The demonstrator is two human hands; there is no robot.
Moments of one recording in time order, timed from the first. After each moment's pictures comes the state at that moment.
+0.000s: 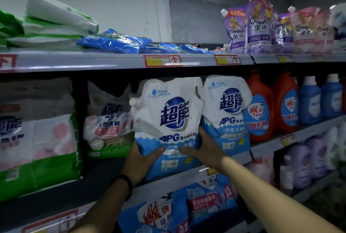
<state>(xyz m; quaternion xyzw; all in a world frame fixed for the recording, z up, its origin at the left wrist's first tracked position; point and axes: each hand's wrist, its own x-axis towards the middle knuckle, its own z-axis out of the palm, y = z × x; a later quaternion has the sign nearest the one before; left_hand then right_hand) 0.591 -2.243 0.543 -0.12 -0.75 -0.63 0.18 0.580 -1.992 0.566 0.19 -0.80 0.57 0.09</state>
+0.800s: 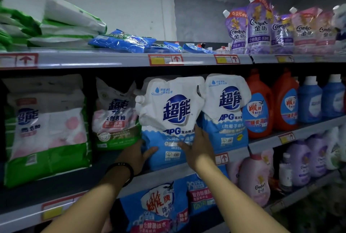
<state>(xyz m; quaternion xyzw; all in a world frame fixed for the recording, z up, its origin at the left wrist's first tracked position) 0.597 -2.275 0.541 -0.07 -0.93 -0.30 0.18 0.611 -2.034 0.555 0.02 -0.86 0.47 0.20</state>
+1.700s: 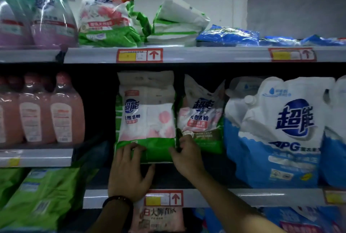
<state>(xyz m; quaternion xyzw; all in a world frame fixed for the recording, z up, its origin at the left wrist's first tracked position) 0.707 -2.512 0.503 0.07 -0.88 -0.05 0.46 0.596 -2.343 0.539 0.23 -0.81 0.52 0.14</state>
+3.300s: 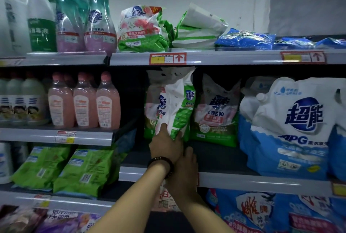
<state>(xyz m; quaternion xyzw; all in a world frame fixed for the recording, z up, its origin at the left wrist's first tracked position) 0.724 -2.443 0.572 0.22 -0.83 -0.31 0.41 0.719 -2.378 0.499 0.22 -0.86 0.41 0.20</state>
